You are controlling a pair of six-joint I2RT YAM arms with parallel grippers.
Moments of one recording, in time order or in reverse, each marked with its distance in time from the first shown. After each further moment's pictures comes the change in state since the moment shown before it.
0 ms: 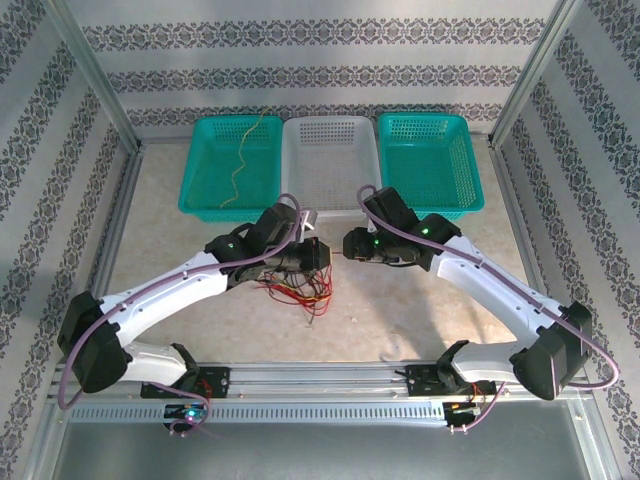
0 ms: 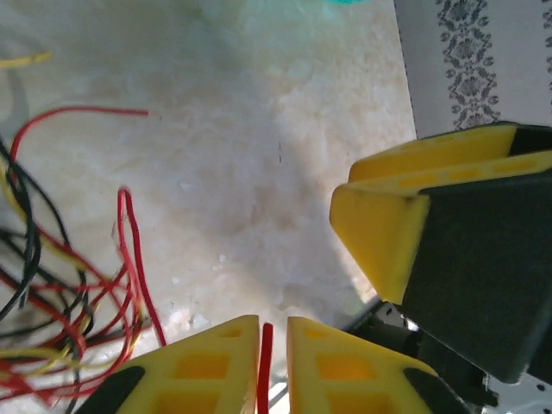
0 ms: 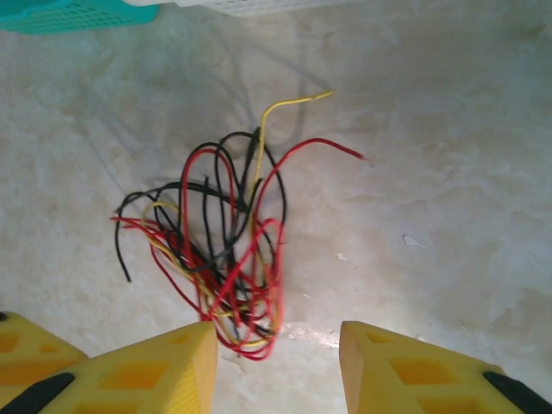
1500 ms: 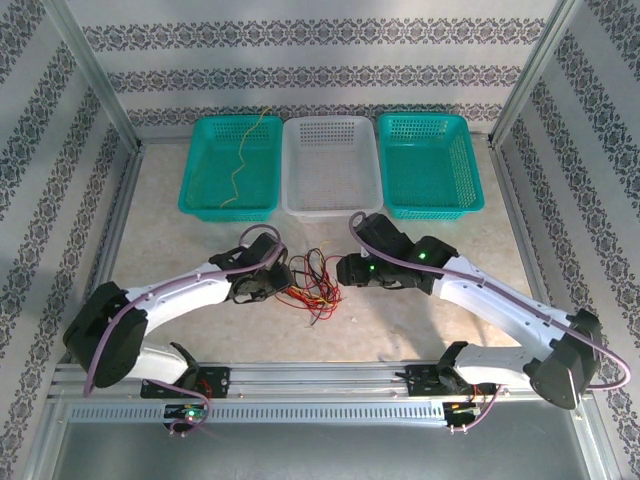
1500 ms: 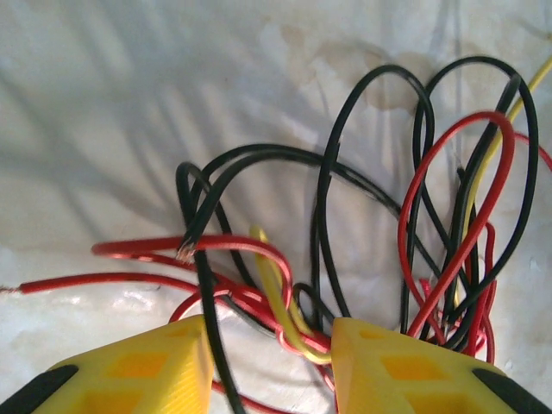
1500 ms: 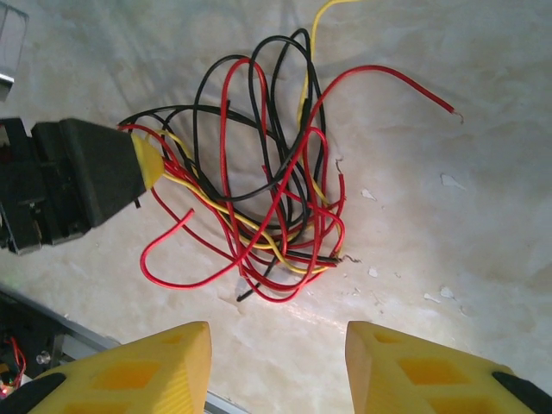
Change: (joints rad) left arm 0.117 0.058 -0.299 -0.021 -0.253 -0.270; right arm 0.145 -0.095 -0.136 0.019 0.020 0.023
